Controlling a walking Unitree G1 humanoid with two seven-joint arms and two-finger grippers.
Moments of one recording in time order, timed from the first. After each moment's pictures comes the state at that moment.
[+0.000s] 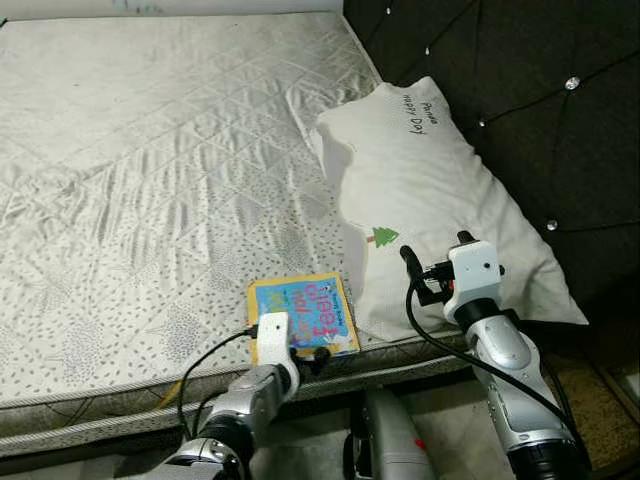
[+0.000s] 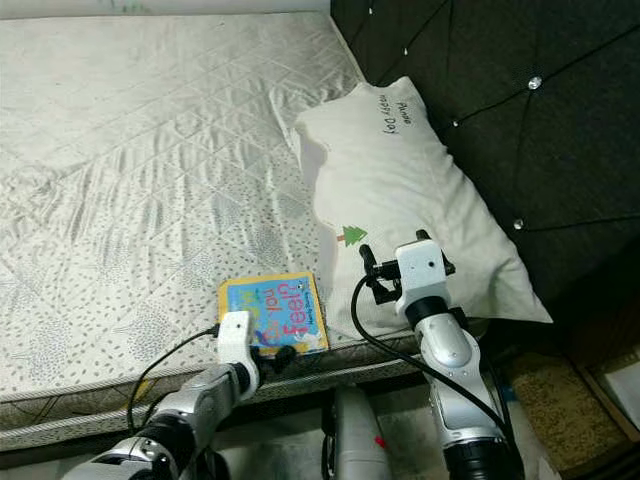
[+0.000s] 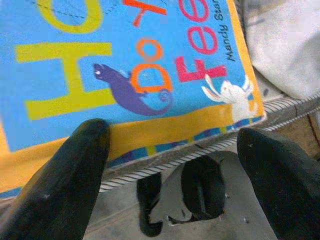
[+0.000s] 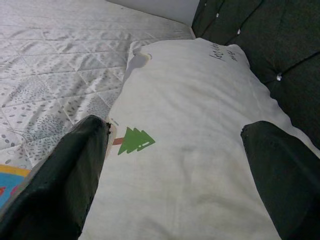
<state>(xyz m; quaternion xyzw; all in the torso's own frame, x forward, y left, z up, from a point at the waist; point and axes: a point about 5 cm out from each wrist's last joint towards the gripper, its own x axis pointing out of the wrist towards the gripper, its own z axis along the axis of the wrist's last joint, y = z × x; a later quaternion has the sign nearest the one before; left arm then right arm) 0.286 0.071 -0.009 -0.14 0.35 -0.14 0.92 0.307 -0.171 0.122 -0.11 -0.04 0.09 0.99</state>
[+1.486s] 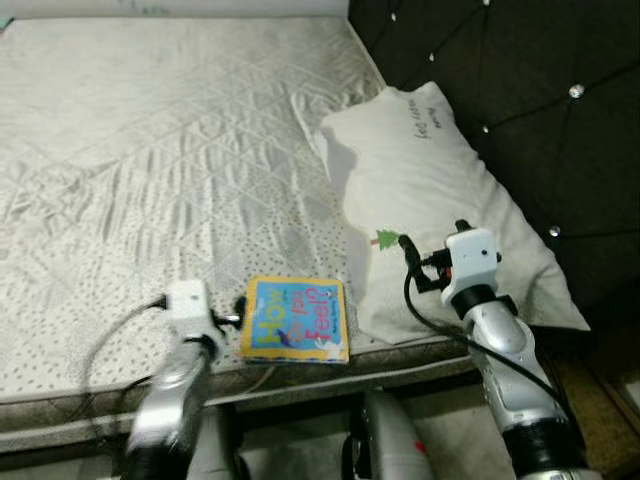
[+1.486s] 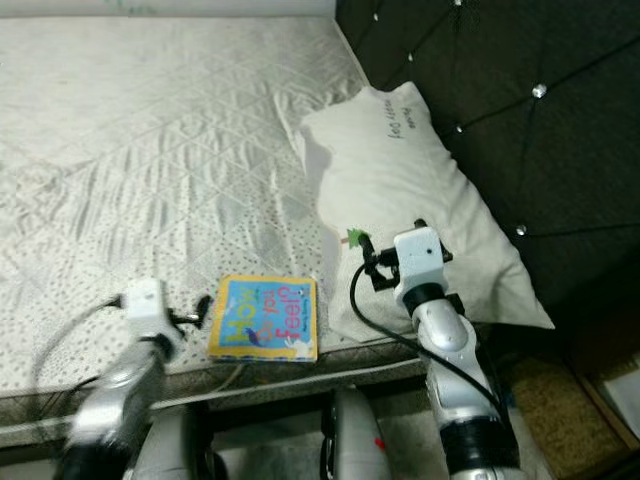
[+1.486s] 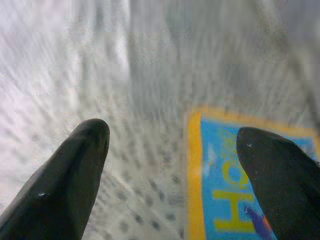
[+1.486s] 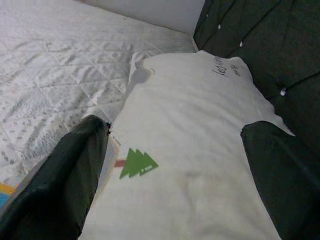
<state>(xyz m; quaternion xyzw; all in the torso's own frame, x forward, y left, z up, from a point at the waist) 0.283 0.172 0.061 -0.06 0.13 0.02 0.99 0.324 -0.167 0.129 -0.09 -0.05 0.09 0.99</state>
